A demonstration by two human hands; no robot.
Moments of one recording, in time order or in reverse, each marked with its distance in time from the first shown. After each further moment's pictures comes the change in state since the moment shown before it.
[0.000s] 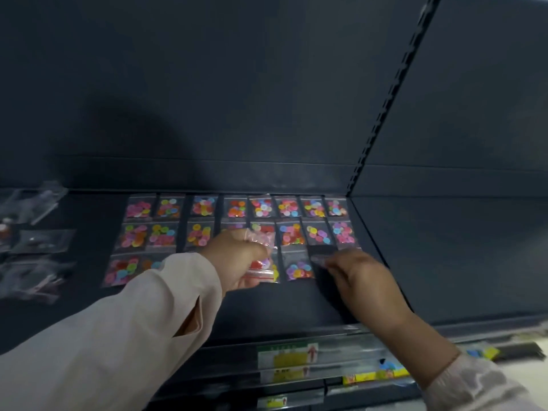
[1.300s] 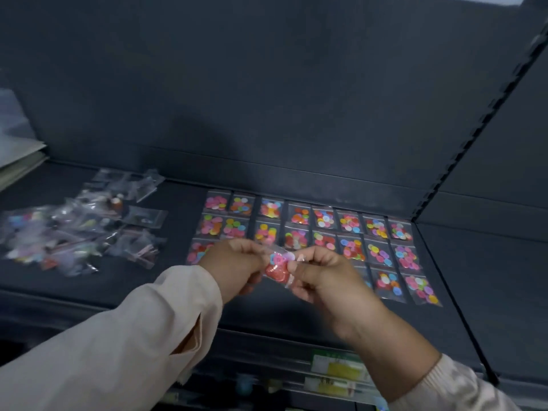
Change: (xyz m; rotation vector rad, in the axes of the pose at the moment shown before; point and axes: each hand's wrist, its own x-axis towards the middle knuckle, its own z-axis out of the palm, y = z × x) left_hand -0.041 -0.034 -0.069 -0.080 0.235 0.070; right_hand 0.035 -0.150 0.010 1.357 -0.416 0.567
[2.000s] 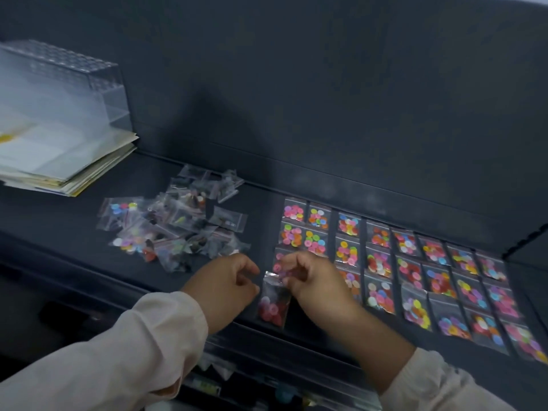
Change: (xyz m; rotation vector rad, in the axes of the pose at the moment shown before) left_hand -0.009 -0.046 -0.148 0.537 0.103 0.170; right_hand 0.053 0.027 0.131 -0.801 -0.163 -0.282
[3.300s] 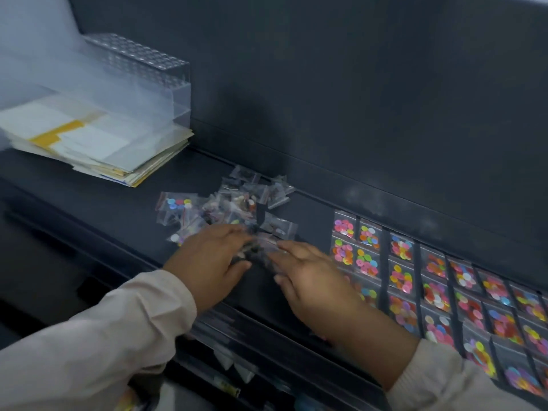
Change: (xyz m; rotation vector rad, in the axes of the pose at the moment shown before) left_hand 0.006 -0.061 -0.082 0.544 0.266 0.304; right_hand 0.036 -0.056 0.051 -0.708 -0.123 -0.528
